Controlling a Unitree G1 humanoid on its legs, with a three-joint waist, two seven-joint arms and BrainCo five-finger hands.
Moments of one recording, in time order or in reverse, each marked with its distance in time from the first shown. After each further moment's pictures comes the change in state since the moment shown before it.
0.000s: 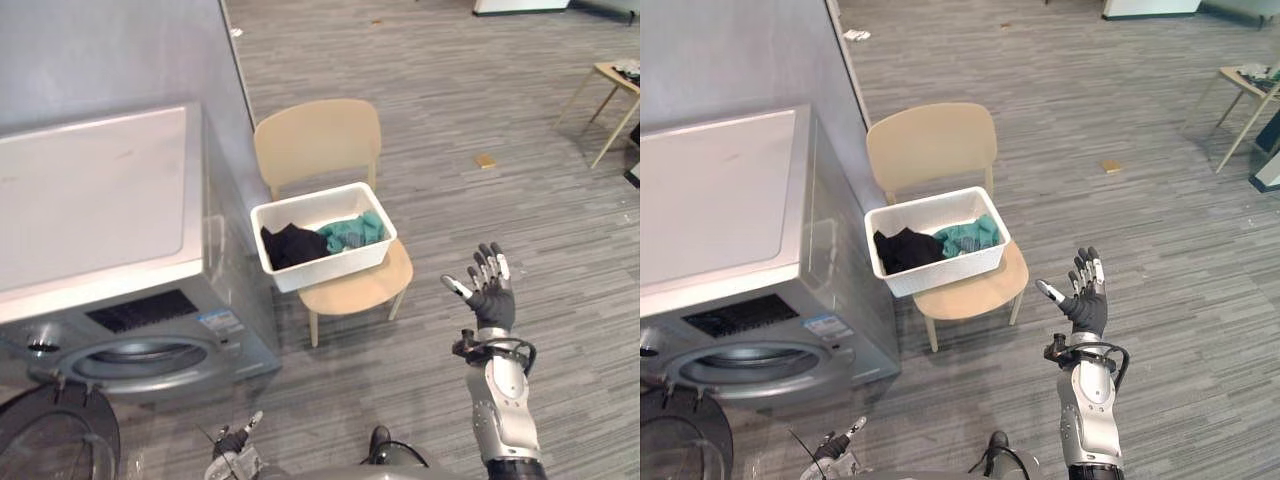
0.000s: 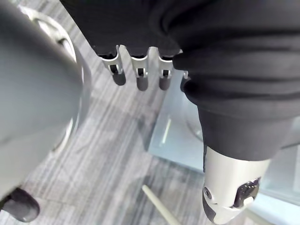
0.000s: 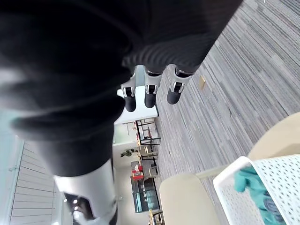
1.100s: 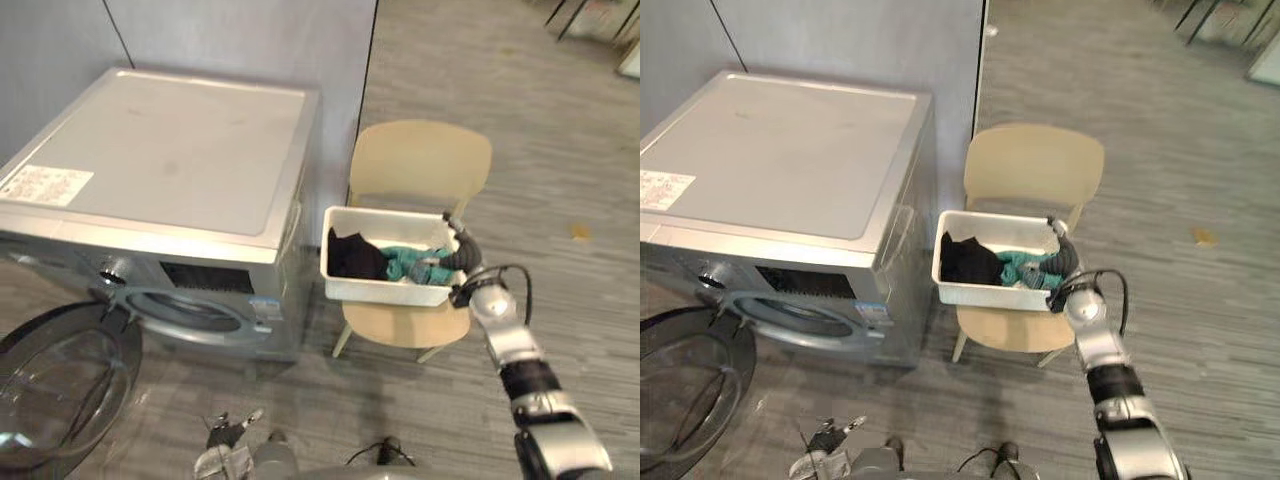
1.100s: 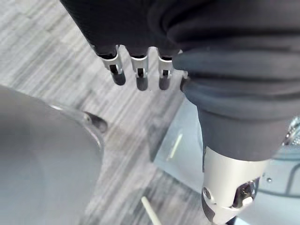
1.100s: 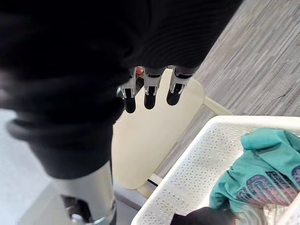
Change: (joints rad) left arm 0.001 0.052 -0.134 -0.039 0.040 0.026 -0.047; right arm -0.561 -0.331 0.122 0.588 -0.442 0.181 0.060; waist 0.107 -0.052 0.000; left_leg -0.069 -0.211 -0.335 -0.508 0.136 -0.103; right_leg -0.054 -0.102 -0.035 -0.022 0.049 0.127
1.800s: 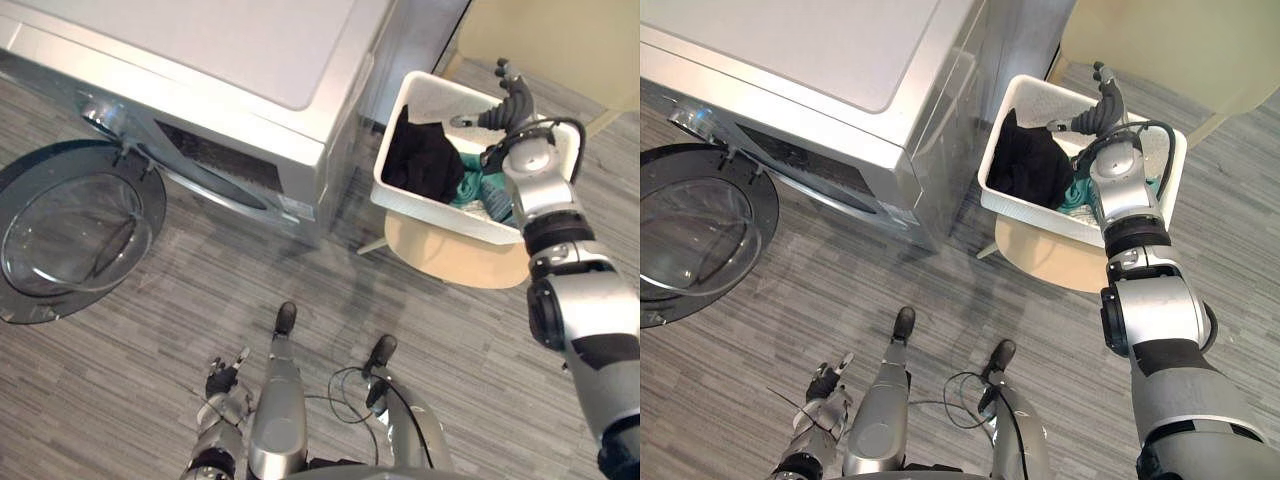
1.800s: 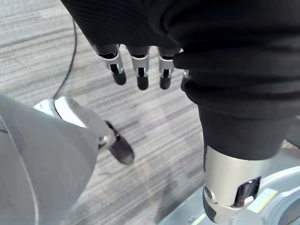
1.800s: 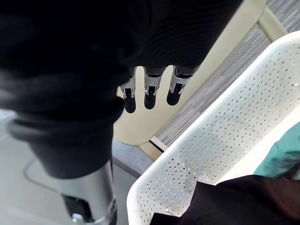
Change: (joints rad) left arm -0.171 0.009 0.046 -0.085 -0.275 -0.074 0.009; right arm -0.733 -0.103 0.031 0.453 0.076 0.039 -0.054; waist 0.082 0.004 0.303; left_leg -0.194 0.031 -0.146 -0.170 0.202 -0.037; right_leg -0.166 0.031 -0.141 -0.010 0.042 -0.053
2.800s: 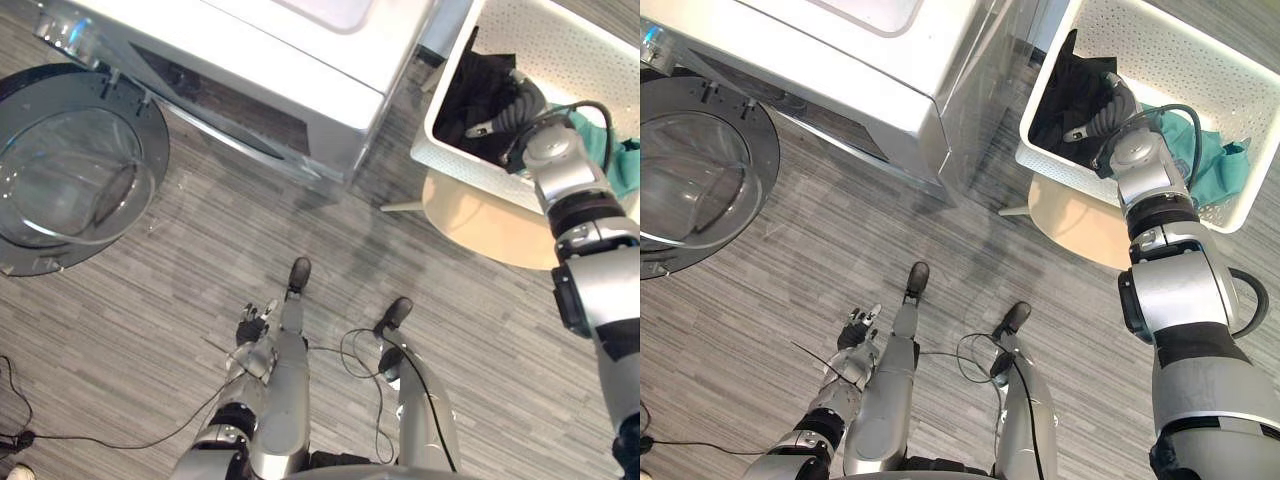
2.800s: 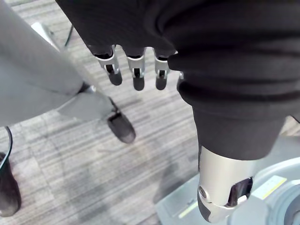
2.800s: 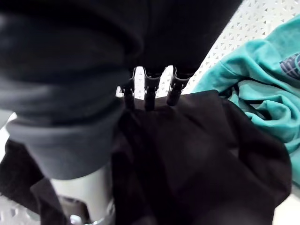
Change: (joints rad) left arm -0.149 -0.031 -0.182 -0.072 -0.164 -0.013 -0.007; right arm -0.122 -0.109 0.245 0.163 -0.002 0.045 0.091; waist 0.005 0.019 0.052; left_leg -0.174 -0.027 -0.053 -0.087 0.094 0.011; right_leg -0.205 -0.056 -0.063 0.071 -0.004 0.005
